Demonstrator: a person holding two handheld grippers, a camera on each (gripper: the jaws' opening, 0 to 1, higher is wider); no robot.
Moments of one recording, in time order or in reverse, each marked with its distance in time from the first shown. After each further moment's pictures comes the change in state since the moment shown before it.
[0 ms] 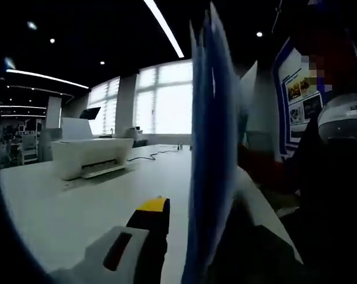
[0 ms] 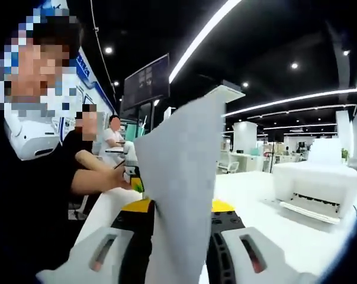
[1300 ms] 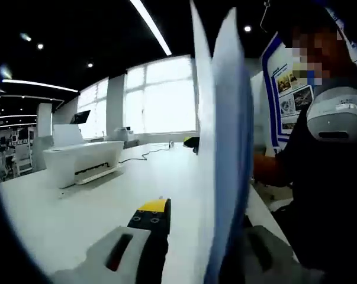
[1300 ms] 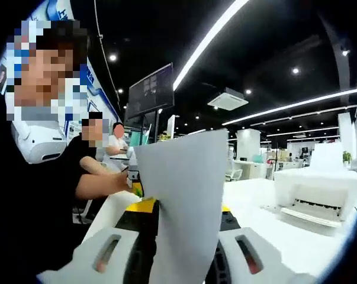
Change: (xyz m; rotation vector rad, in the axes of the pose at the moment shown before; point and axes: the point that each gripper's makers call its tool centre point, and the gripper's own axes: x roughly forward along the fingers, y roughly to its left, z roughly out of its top) left arm 0.008 -0.017 0.004 0.071 0.037 -0.081; right arm -0.002 0.008 0.011 -0.019 -0.054 0.048
